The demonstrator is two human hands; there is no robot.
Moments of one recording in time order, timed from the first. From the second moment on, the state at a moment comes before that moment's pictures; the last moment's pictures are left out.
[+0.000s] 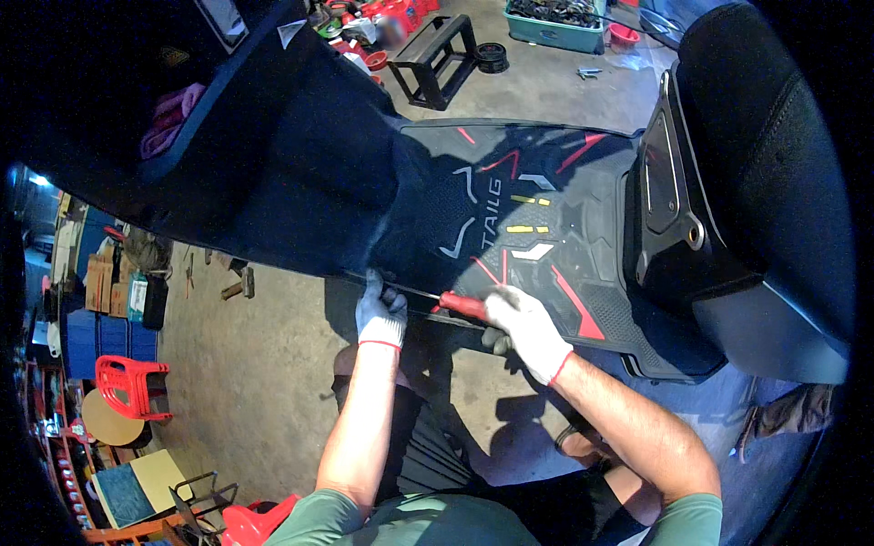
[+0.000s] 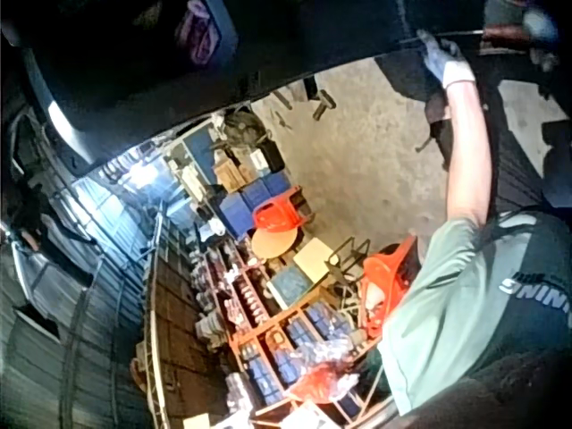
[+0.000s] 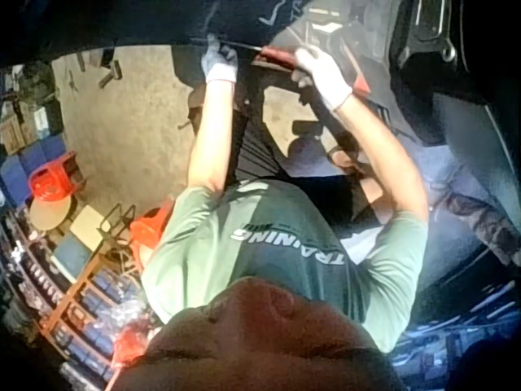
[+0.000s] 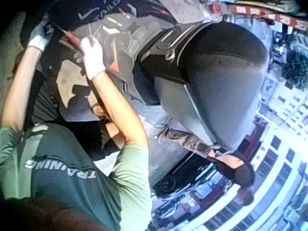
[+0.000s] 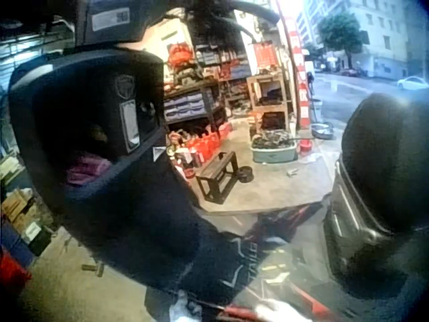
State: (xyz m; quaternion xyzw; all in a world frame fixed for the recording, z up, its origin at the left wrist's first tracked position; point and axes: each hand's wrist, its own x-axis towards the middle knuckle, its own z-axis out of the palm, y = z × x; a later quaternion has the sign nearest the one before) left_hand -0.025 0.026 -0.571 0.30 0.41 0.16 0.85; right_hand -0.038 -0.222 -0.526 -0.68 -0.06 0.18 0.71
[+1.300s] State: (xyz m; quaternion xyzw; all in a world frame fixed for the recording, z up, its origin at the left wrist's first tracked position) left_hand -0.025 0.028 -0.578 0.26 0.36 0.18 0.88; right_hand -0.033 -0.227 -0.526 -0.76 -0.17 0.15 0.61
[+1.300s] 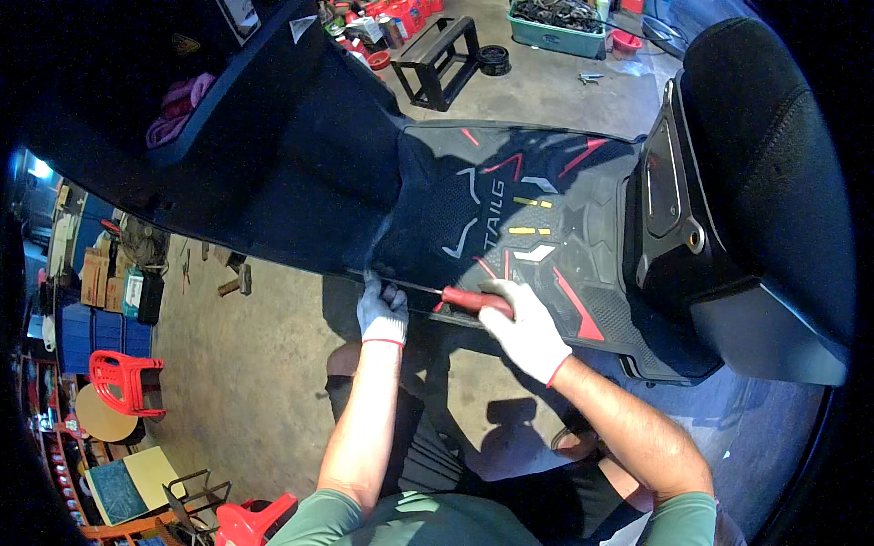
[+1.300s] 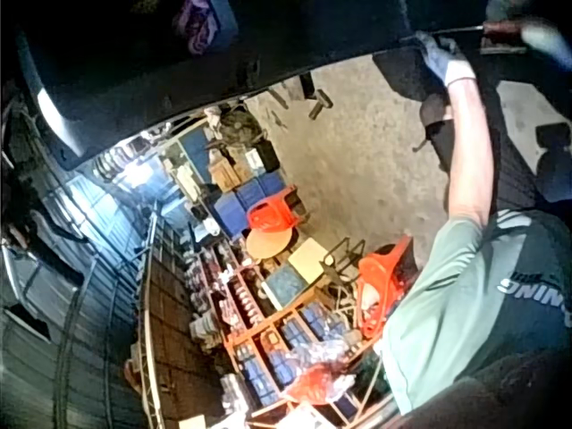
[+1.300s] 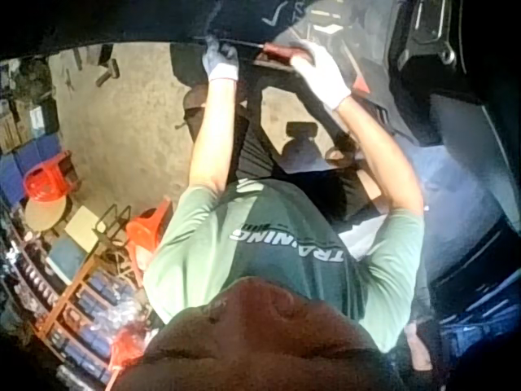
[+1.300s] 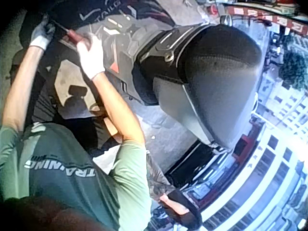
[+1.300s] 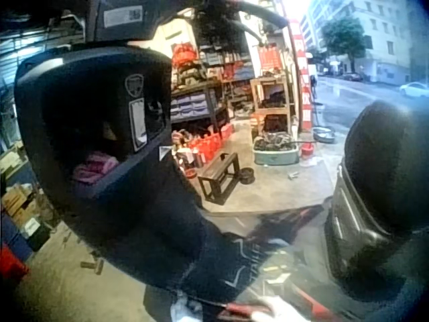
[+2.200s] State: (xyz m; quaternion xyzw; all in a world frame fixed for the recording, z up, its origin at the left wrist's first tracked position) left_hand -0.112 0.061 -0.580 0.33 0.29 0.10 0.89; right_hand -0.029 -0.219 -0.481 -0.88 -0.30 -0.01 0.36
